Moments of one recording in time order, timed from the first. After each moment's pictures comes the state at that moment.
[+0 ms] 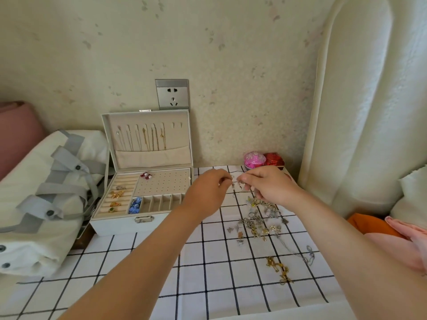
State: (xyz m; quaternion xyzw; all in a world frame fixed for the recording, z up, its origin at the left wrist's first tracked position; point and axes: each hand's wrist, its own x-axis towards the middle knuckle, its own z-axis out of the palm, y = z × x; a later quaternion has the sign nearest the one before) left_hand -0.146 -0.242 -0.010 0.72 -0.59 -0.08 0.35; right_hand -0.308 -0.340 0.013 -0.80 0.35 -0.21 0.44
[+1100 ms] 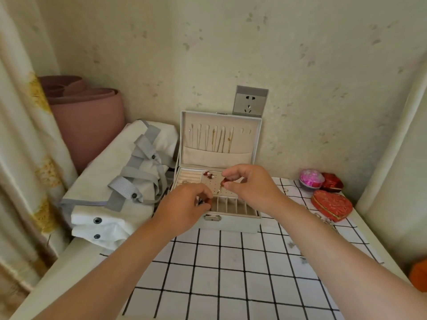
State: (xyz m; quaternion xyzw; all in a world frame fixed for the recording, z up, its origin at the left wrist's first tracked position) left_hand -0.010 -0.086 -0.009 0.78 -0.52 -0.07 0.34; right_hand -0.145 -0.234 0.028 -0.84 0.25 -0.23 0.41
